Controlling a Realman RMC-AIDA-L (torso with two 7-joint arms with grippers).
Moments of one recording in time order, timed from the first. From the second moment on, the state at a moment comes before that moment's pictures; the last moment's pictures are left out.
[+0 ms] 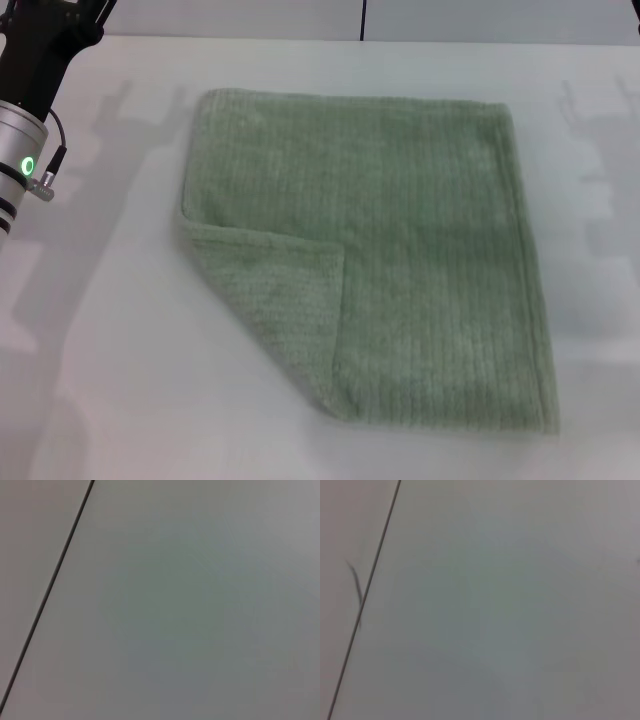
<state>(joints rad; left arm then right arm) -0.64 -2.08 0.76 0.00 0.65 1.31 -0.57 0.57 2.07 -2.16 -0.22 0.90 -1.23 -0.15</state>
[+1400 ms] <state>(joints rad) -0.64 -2.08 0.76 0.02 0.65 1.30 -0.56 0.57 2.08 -2.15 -0.34 0.90 -1.03 -0.14</state>
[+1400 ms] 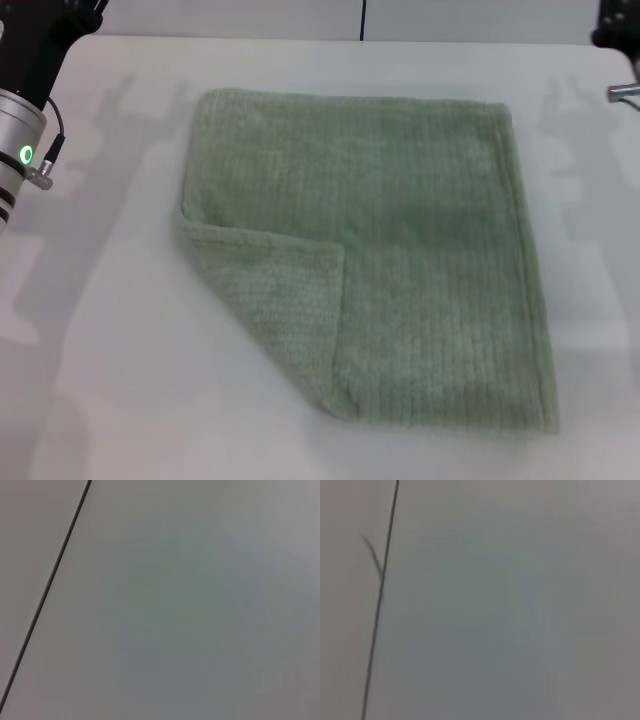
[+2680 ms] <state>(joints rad) -0.64 -2.08 0.76 0.04 0.65 1.31 -0.55 0.58 2.05 -1.35 -1.12 0.77 0.85 -0.47</state>
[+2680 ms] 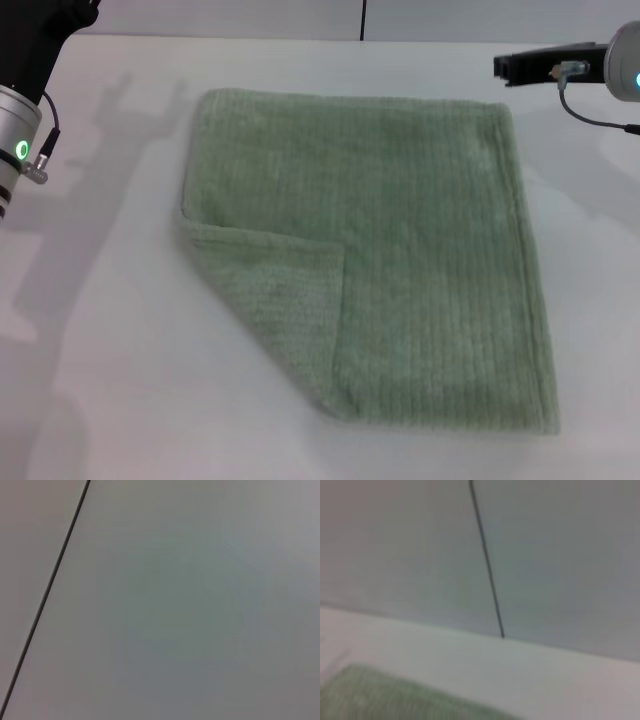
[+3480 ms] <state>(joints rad) -0.64 -2.08 0.76 0.04 0.65 1.33 -0.56 0.89 1.98 -1.30 -0.70 0.64 1.05 -0.58</state>
